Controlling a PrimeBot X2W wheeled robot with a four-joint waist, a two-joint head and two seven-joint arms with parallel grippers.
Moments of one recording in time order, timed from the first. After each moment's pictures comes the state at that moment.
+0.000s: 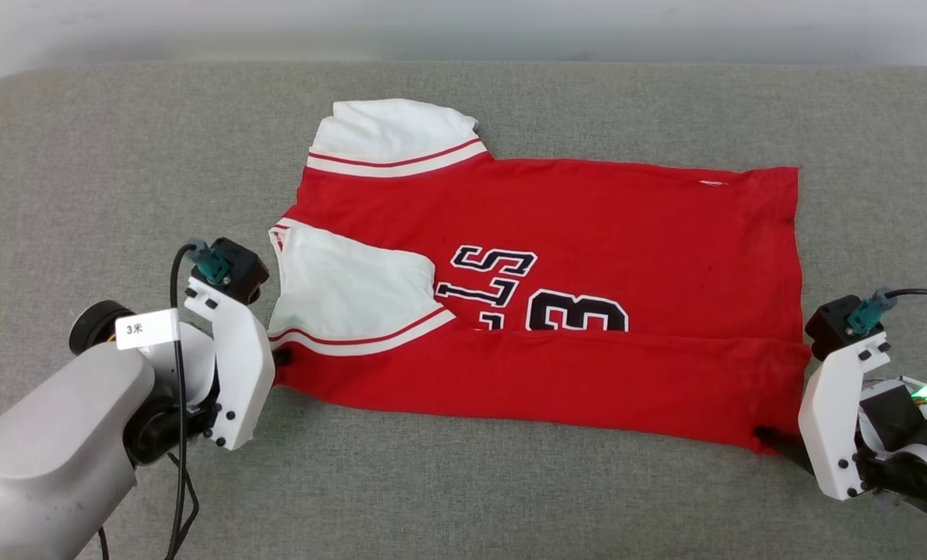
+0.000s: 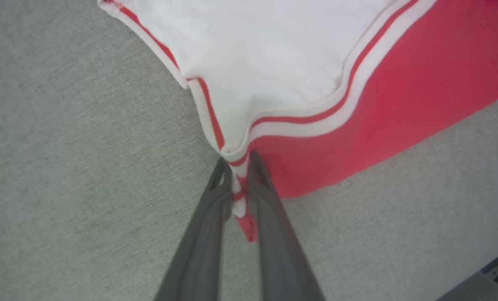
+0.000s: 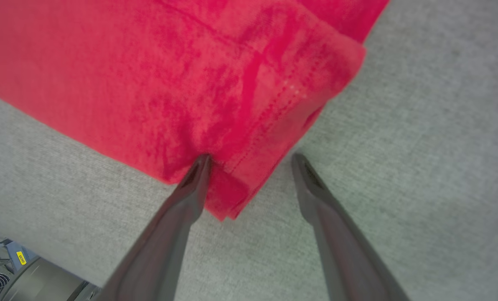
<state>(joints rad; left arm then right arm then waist) -0.75 0.72 -0.95 0.34 -0.94 -0.11 0.52 -0.40 -0.59 0.48 0.31 0.68 0.13 0.83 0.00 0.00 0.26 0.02</state>
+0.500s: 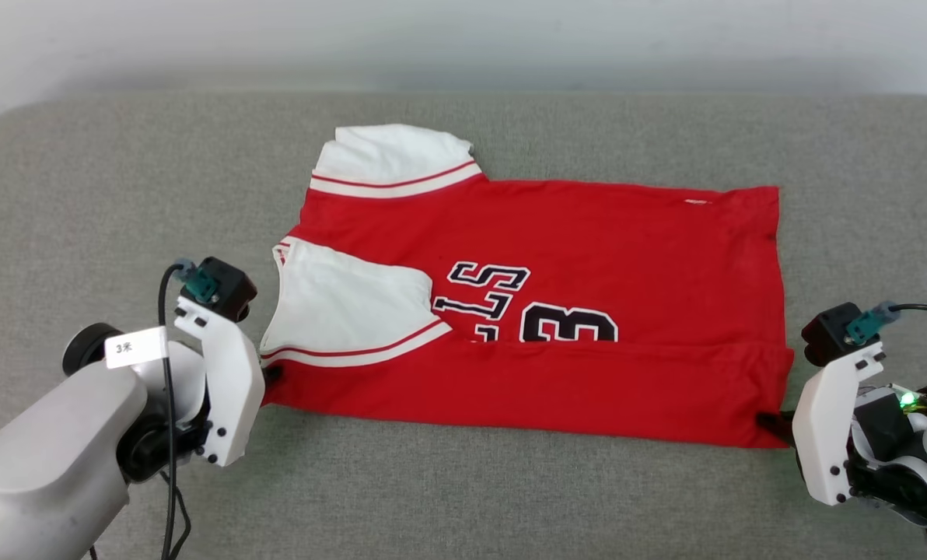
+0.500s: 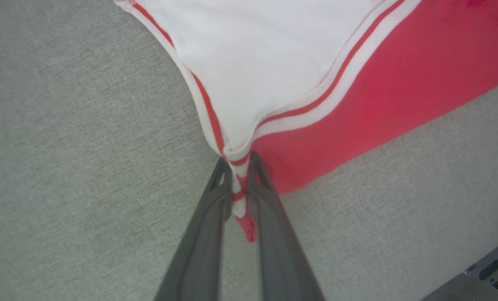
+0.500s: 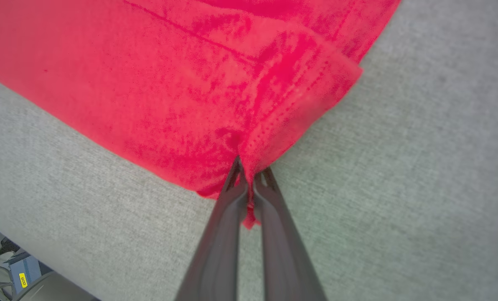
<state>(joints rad) -0.72 0.72 -0.95 0.38 -0.96 -0.11 0.48 -0.43 -0.60 0.55 0.36 0.76 0.13 0.63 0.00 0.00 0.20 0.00</state>
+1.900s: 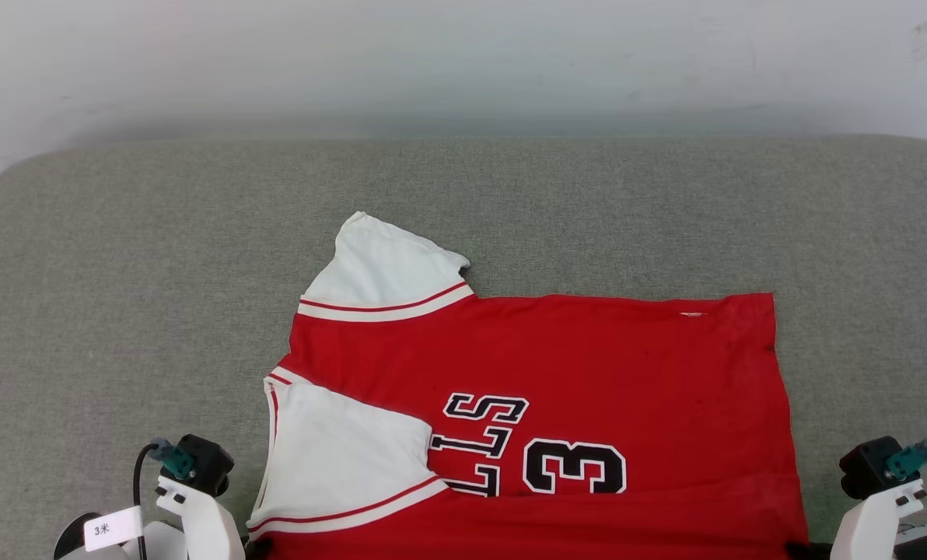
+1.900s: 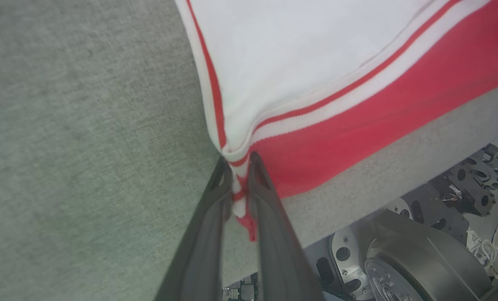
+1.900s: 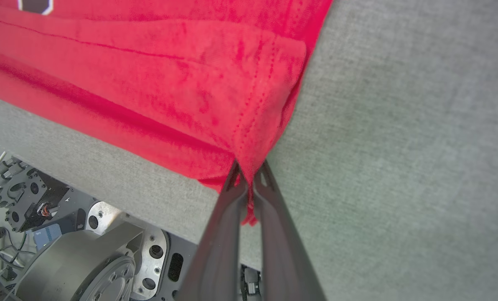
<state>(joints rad) -0.35 0.85 -0.98 0.21 -1.08 0.01 0.38 -0.02 -0.62 0.34 0.15 0.74 0.13 0.64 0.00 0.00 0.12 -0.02</state>
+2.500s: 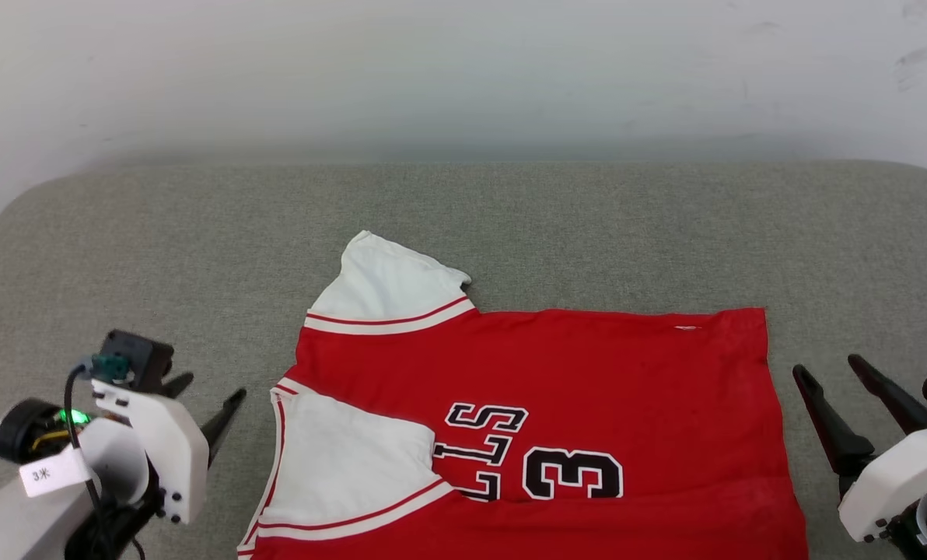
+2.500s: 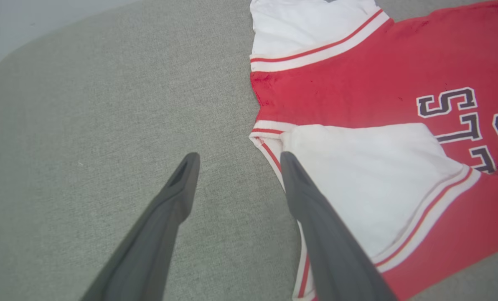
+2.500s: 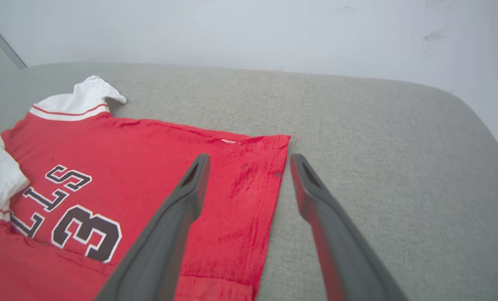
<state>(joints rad) -0.45 0.86 -0.87 0.20 -0.96 0.09 0.13 -0.05 -0.44 0.10 0.08 0.50 0.13 0.12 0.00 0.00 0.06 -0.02</state>
